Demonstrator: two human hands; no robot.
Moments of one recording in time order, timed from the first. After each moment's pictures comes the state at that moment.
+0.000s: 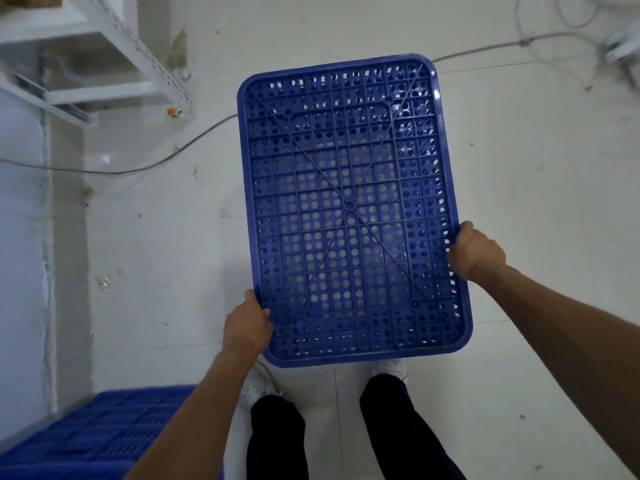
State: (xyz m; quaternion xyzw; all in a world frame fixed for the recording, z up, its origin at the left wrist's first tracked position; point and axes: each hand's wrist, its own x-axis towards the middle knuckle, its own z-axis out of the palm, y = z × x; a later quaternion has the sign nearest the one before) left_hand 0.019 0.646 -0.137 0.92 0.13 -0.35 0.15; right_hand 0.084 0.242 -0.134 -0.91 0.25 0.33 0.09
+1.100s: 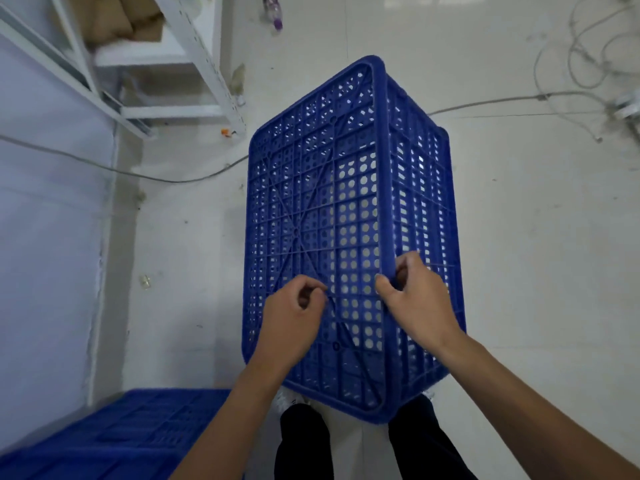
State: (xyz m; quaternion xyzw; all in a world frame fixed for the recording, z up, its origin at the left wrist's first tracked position) left_hand 0.037 0.669 0.007 0.85 0.13 -0.22 0.46; right_hand 0.051 0.464 0.016 -0.90 0.15 0.18 0.36
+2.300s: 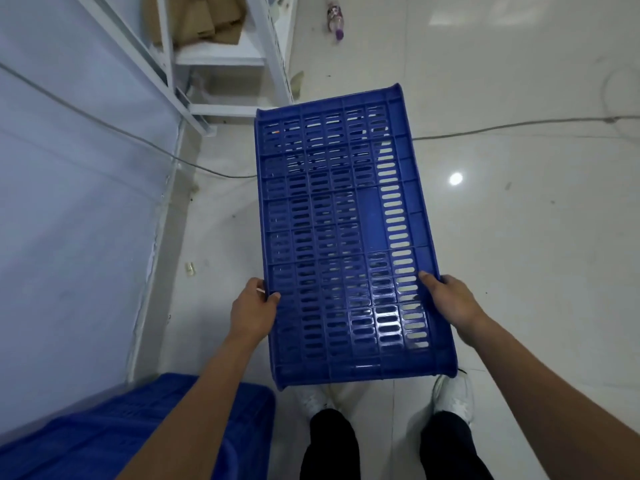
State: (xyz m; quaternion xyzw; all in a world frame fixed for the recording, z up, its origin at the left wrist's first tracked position) left_hand 0.034 0.832 -0.070 0.86 0.29 -0.22 0.35; right_hand 0.070 0.496 -0.064 -0.75 0.35 0.32 0.45
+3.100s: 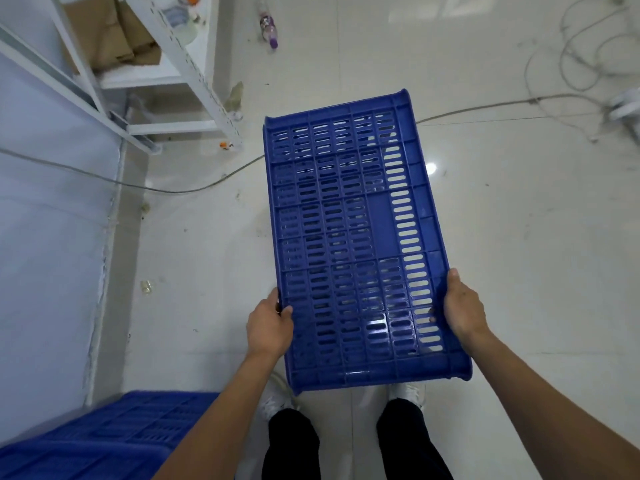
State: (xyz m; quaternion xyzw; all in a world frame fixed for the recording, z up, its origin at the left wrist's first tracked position) left_hand 0.015 0.651 -0.067 0.90 0.19 -0.22 0.33; right_hand 0.021 0.333 -0.064 -0.79 0.40 0.20 0.43
